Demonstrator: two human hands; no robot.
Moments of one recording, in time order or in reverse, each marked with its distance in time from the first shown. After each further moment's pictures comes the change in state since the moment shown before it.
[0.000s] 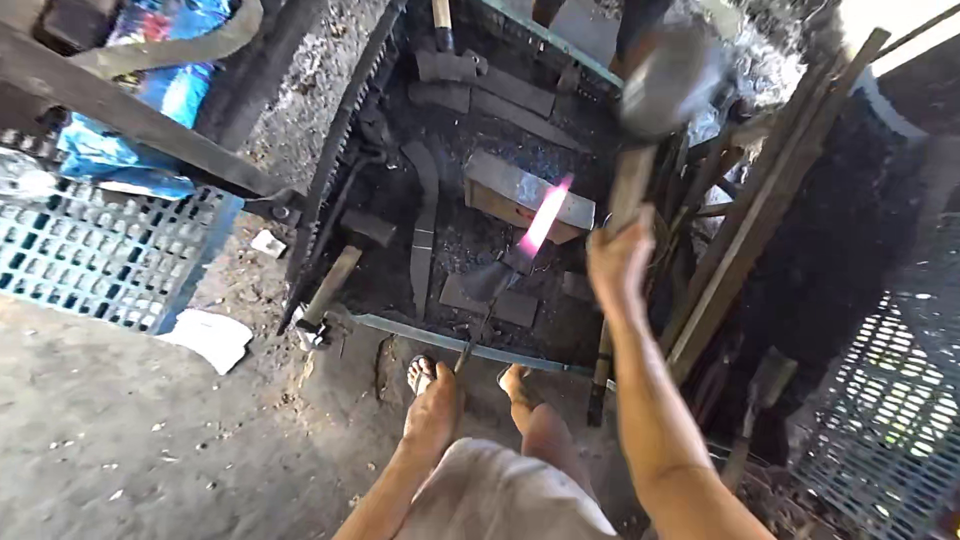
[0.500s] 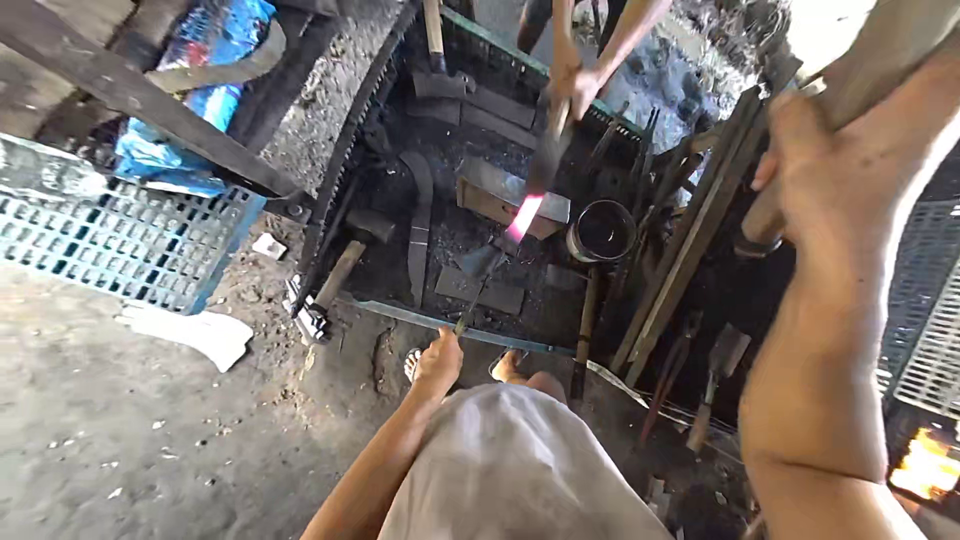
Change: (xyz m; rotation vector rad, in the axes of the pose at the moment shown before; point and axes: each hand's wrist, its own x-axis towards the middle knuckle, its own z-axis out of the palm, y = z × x) left_hand -0.010 0.015 -0.017 0.015 0.027 0.019; right_hand -0.034 -0.074 -0.284 0.079 0.295 -0.407
